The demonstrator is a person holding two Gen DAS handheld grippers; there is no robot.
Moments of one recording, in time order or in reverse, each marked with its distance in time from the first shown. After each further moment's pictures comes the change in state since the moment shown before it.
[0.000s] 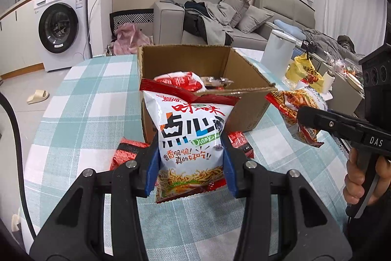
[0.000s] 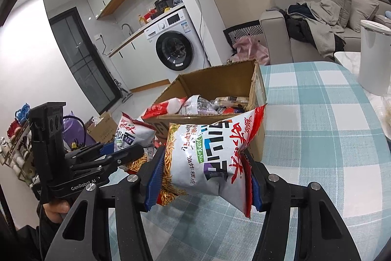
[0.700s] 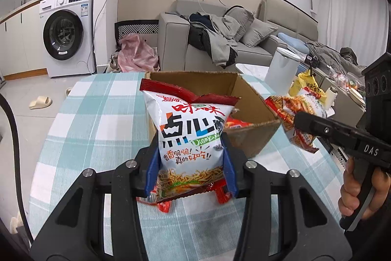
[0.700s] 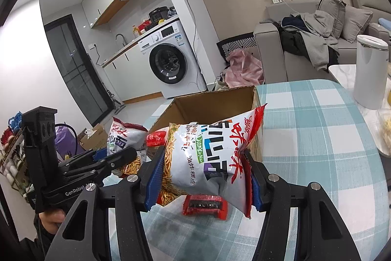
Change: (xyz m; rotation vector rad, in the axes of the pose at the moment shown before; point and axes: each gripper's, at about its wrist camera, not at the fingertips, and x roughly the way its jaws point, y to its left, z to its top) left arm -0.007 0.005 0.040 -0.026 -0.061 0.015; right arm 0.004 0.014 0.031 -0.003 -0.052 -0.050
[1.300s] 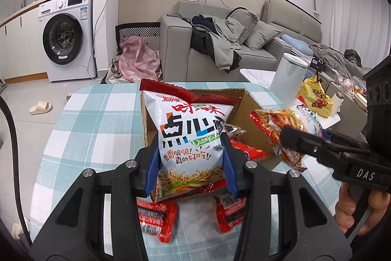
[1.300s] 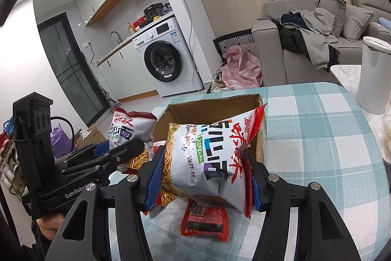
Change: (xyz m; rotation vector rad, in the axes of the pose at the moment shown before) left arm 0.039 -0.002 0.041 0.001 -0.007 0.017; right arm 0.039 0.002 0.030 0.007 0.029 -0.024
